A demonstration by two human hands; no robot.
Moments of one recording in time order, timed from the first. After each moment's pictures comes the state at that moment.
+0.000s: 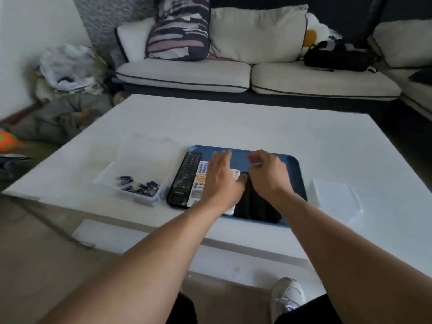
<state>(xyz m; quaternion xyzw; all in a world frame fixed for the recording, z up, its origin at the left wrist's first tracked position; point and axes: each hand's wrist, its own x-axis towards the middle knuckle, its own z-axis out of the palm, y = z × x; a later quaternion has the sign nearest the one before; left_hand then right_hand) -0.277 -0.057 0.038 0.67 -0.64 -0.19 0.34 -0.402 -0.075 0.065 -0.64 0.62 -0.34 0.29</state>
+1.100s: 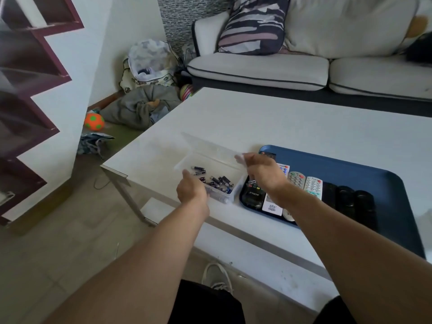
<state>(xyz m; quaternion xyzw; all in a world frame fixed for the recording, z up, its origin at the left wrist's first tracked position) -0.074 -0.014 0.023 0.70 0.04 -0.30 0.65 -0.224 -0.085 0.042 -0.65 0.43 -0.28 0.57</state>
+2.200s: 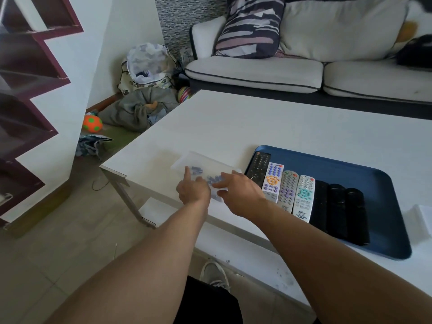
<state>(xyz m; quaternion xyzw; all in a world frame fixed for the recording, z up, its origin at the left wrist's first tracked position) -0.079 -0.015 0.000 0.79 -0.12 -0.25 0.55 -0.195 -0.040 0.030 -0.86 0.45 -0.10 0.24</state>
